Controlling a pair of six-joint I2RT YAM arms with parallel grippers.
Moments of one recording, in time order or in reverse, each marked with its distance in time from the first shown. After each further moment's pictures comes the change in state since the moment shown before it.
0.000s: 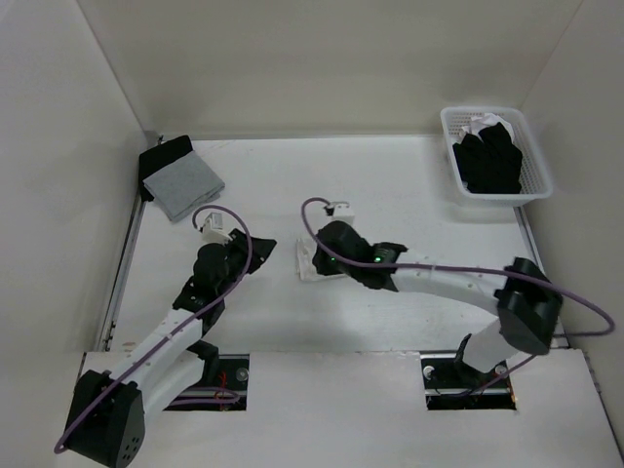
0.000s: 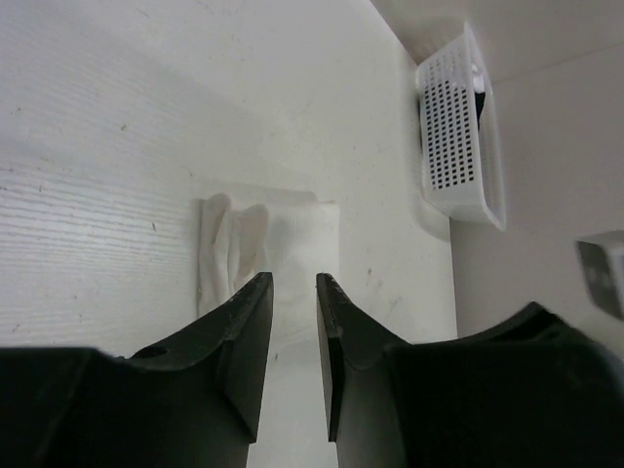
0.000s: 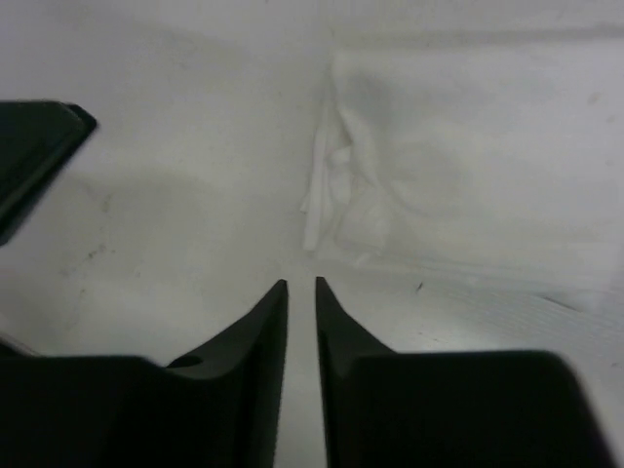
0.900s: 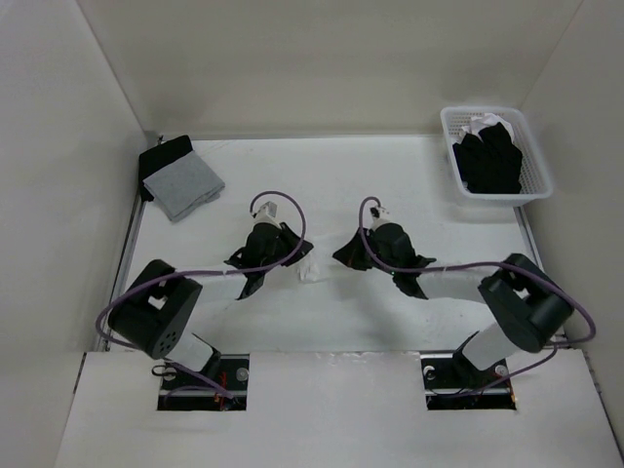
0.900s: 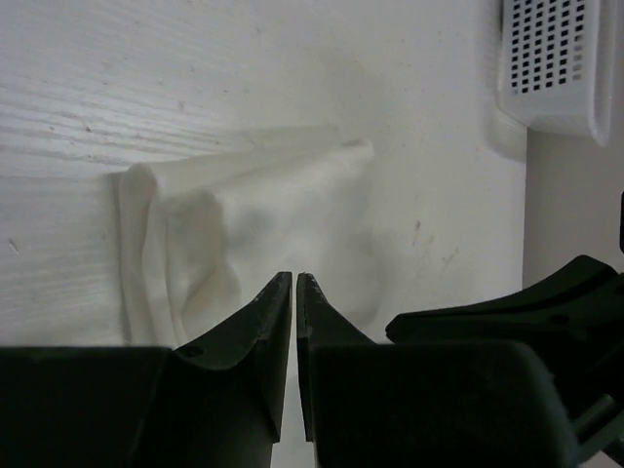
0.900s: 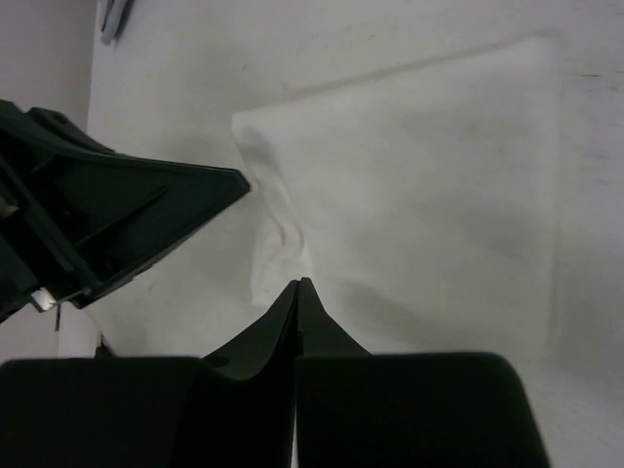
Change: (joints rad) left arm -0.230 0.632 0.224 0.211 -0.032 0.022; right arm -0.359 -0.153 -0.576 0.755 -0.431 0.094
